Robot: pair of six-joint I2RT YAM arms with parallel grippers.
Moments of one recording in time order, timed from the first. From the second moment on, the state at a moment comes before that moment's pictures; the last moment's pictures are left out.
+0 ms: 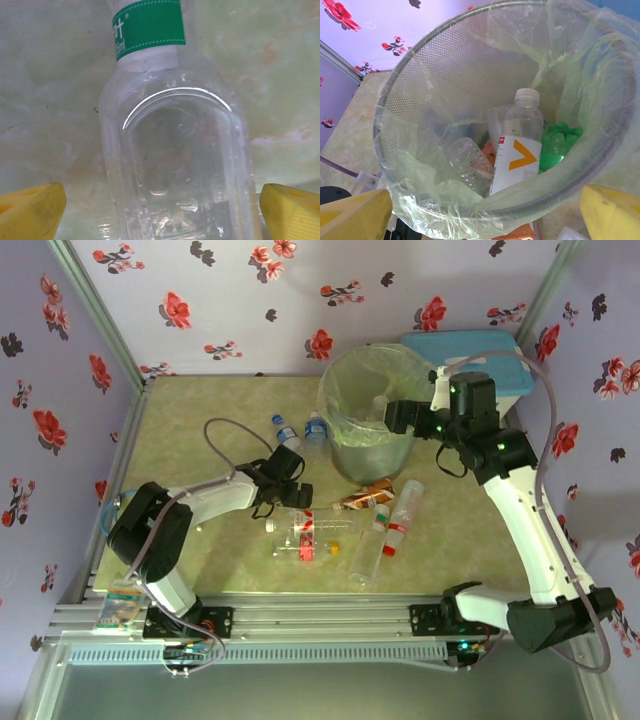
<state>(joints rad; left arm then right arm) -0.71 1.69 1.01 -0.43 -0.16 -0.49 0.32 1.21 1.44 -0.79 -0.13 0.30</state>
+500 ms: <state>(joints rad) -0.71 1.69 1.01 -0.44 -0.18 -0.48 0.31 1.20 1.41 -0.79 -0.13 0.30</state>
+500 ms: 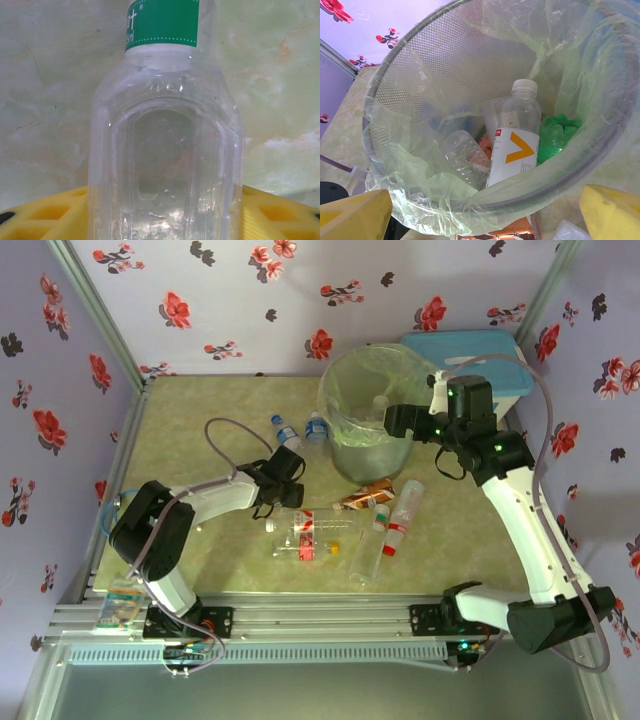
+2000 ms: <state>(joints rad) -0.63 1.05 0.61 0.31 0.31 -0.57 0.66 1.61 1.52 -0.37 -0.43 0.58</state>
